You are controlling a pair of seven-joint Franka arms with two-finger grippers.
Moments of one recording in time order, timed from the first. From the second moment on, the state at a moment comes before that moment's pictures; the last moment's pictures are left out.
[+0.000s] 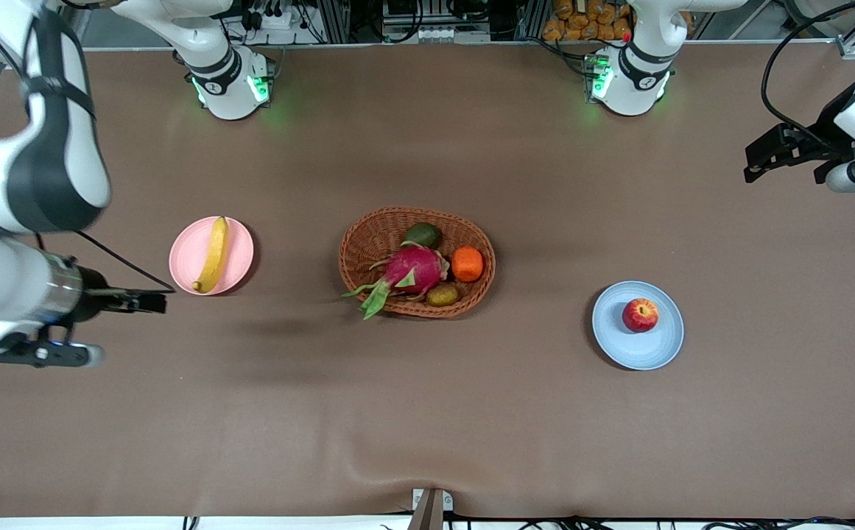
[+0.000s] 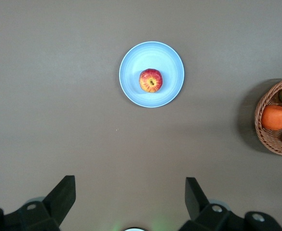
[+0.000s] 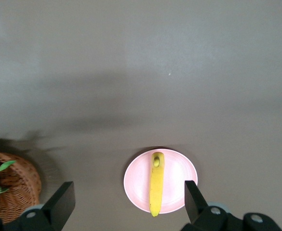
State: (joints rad) left arm -0.07 -0.02 -0.03 -1.53 0.01 1.48 -0.07; right arm 0.06 0.50 0.04 -1.11 0.00 1.50 0.15
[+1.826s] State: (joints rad) left arm -0.07 -0.01 -0.03 -1.53 0.01 1.48 -0.07; right arm 0.02 -0.04 0.03 -1.49 -0.04 1.42 0.10
